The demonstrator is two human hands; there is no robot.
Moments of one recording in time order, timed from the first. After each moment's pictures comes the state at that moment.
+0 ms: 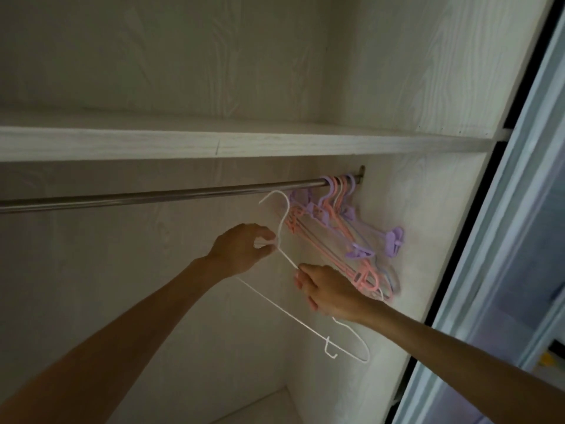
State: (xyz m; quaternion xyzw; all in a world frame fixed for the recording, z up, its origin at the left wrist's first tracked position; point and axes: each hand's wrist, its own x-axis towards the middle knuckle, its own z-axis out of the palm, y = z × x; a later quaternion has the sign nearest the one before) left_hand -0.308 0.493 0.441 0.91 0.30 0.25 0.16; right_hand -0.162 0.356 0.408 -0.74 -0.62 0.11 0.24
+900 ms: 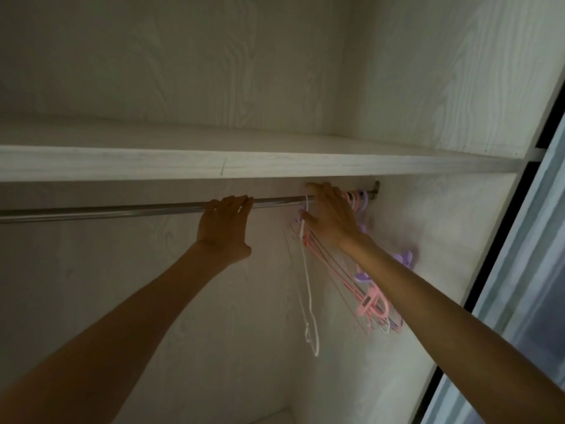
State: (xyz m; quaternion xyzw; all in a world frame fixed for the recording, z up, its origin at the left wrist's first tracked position) left_hand -0.319 0.506 0.491 0.88 0.43 0.15 -0.14; right_hand -0.114 0.456 0.497 -0.73 -0.60 -0.20 0.26
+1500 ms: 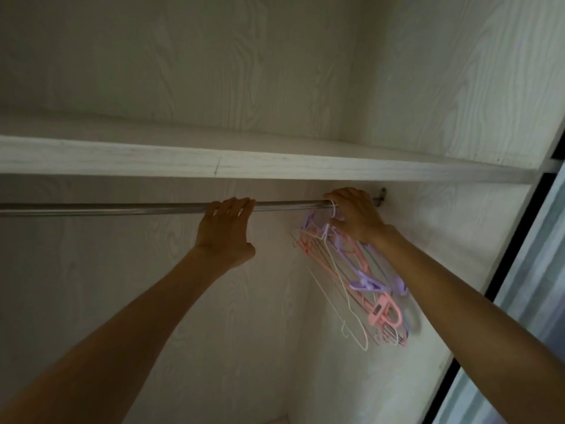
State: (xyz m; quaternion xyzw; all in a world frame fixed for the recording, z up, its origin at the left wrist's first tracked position) left_hand -0.317 0.501 0.488 0.87 0.45 0.17 -0.09; right_hand -0.036 0.470 0.505 -0.71 -0.65 -0.25 0.11
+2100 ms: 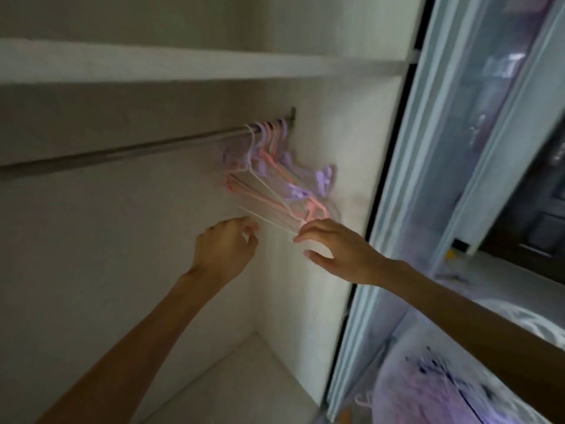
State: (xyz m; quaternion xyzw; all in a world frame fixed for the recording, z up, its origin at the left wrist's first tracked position) left_hand -0.284 0.409 0.402 0.91 0.30 0.26 0.14; right_hand -0.107 0.257 0.379 -0.71 -0.66 -0.10 0.21
